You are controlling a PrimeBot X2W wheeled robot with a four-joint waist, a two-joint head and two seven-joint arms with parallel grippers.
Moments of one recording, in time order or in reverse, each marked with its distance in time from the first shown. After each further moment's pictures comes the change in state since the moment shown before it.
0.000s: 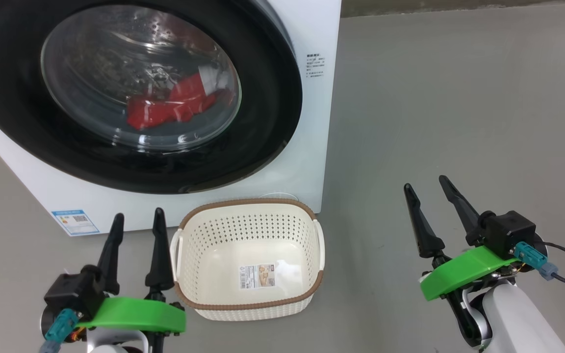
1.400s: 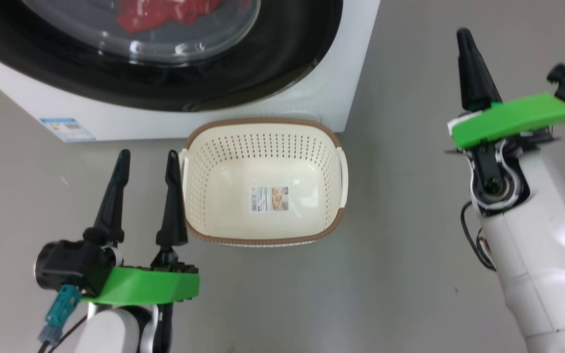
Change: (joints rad) left arm -0.103 0.001 -0.051 -0.160 0.097 0.011 0.000; right arm -0.451 -0.009 -0.020 0.162 0.628 0.000 0.082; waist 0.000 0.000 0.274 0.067
